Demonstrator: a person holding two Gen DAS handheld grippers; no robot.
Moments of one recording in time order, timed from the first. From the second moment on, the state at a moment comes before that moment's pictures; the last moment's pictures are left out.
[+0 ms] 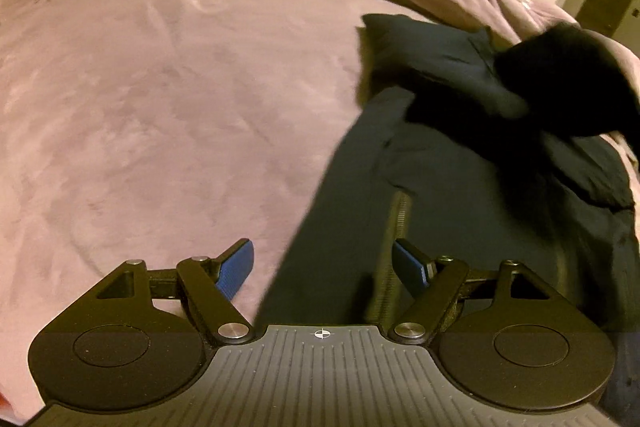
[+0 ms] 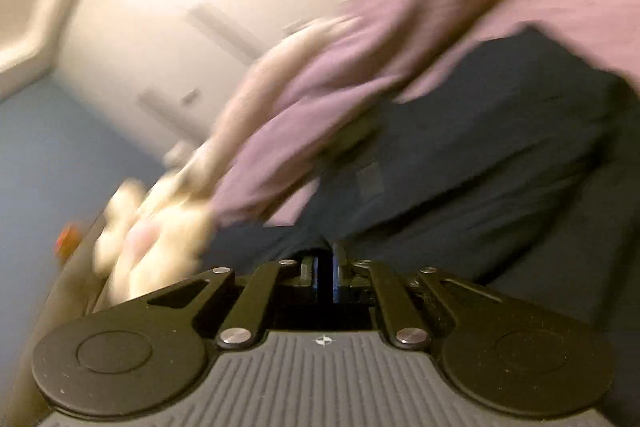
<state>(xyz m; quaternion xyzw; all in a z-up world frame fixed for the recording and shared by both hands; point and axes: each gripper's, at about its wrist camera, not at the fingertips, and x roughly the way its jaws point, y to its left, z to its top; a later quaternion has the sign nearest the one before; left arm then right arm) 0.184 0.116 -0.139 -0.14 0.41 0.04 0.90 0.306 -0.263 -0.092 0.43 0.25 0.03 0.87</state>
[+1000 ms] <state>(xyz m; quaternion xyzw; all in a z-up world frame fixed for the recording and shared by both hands) 0.365 0.043 -0.152 0.01 0.40 0.07 0.91 0.329 -0.328 -0.088 0.32 0.23 -0.08 0.92</state>
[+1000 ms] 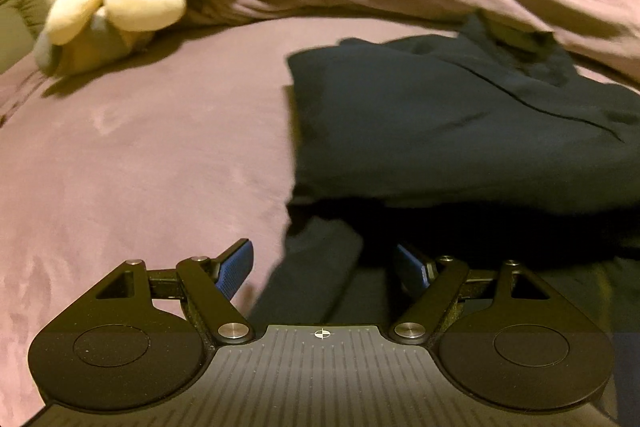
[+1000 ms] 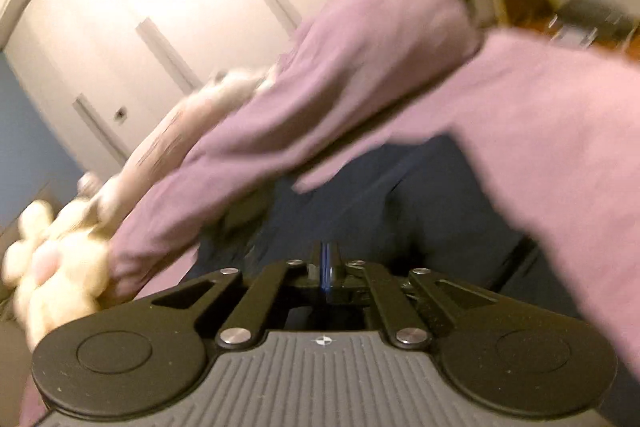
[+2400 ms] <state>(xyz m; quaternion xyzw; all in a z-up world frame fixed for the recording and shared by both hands) 0.371 0.079 -0.164 -0.02 0.43 0.08 0.90 0.350 -0.346 -0.123 0.31 0.30 -0.10 0.89</state>
